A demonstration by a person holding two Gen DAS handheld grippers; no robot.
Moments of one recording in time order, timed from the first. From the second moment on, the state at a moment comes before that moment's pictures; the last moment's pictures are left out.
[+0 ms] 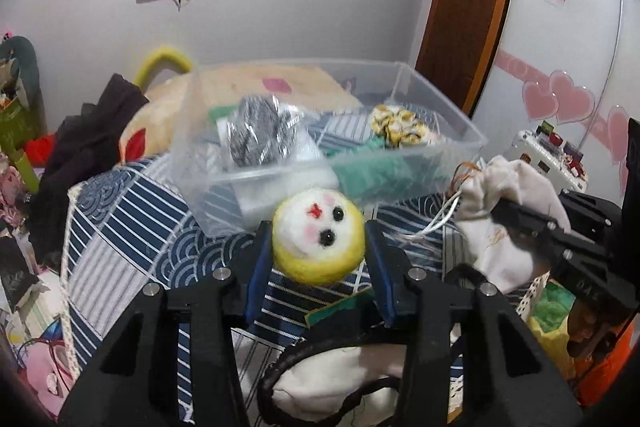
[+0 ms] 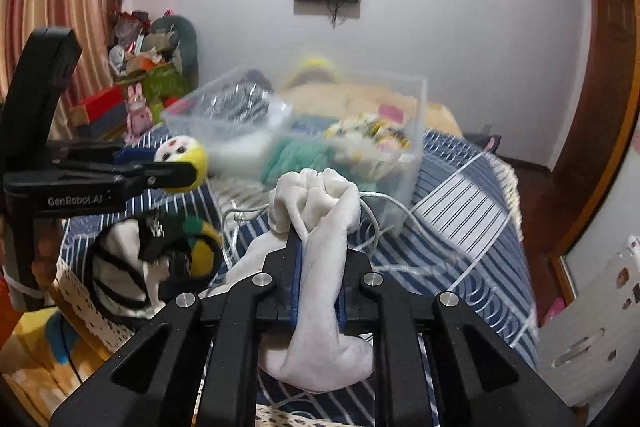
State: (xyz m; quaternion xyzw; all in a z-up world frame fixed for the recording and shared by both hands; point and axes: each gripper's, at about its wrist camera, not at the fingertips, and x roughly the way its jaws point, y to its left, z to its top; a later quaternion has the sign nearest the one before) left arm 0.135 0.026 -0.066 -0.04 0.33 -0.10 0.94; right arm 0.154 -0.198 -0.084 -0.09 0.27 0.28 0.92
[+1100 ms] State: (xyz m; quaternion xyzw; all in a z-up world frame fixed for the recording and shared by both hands) left arm 0.209 0.024 -0.035 -0.05 0.31 -0.07 0.95; right arm 0.214 -0.149 -0.028 -0.10 0.19 0.25 0.95
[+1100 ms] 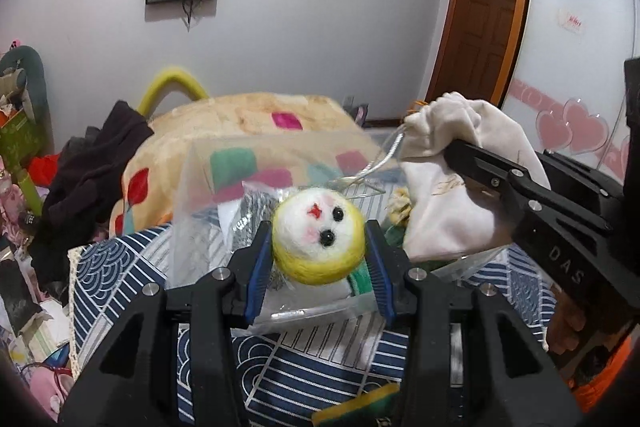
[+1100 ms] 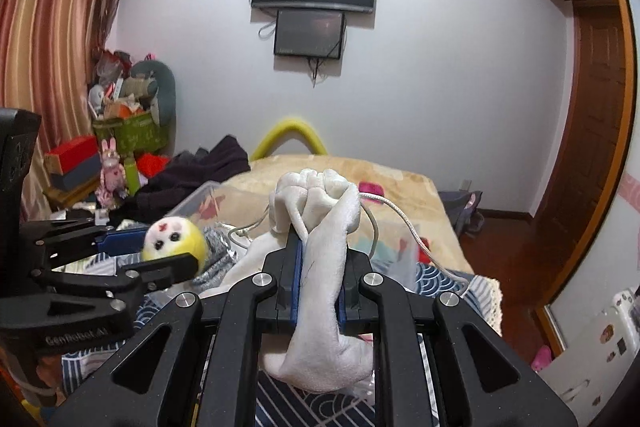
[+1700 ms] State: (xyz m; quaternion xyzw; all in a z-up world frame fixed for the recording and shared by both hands) left arm 0.224 0.018 -0.061 -0.04 0.34 -0.06 0.94; right arm 0.240 -0.139 -0.068 -0.14 0.27 0.25 0.92
